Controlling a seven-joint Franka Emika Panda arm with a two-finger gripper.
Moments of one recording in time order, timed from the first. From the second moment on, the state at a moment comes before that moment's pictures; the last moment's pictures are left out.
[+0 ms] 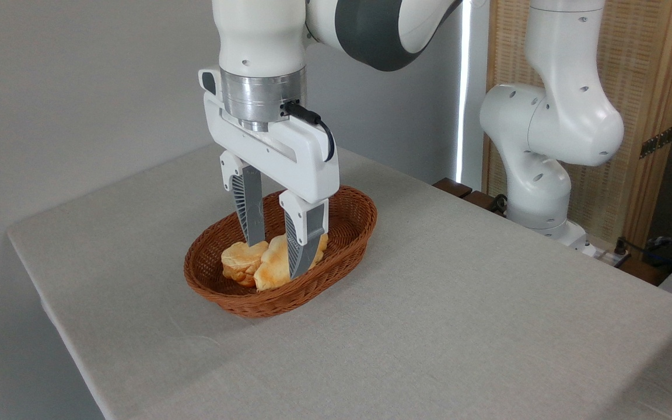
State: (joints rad) arm 0.02 -0.09 0.00 -1.90 -0.12 1.90 0.77
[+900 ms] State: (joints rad) arm 0.01 -0.09 -0.01 -1.90 -0.12 1.90 0.77
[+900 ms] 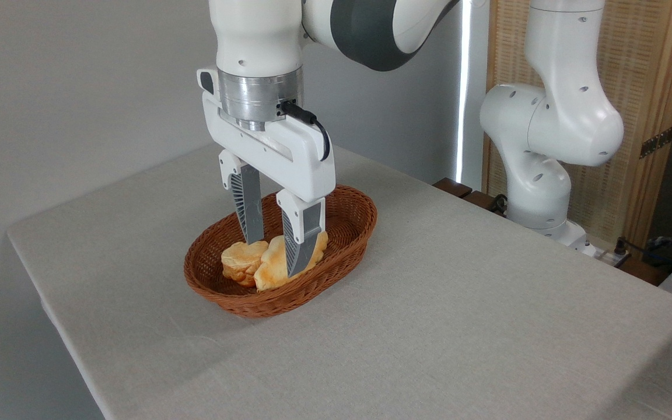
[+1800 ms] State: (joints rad) arm -0.07 -0.12 -0.02 -2.00 -0.12 1.90 0.77
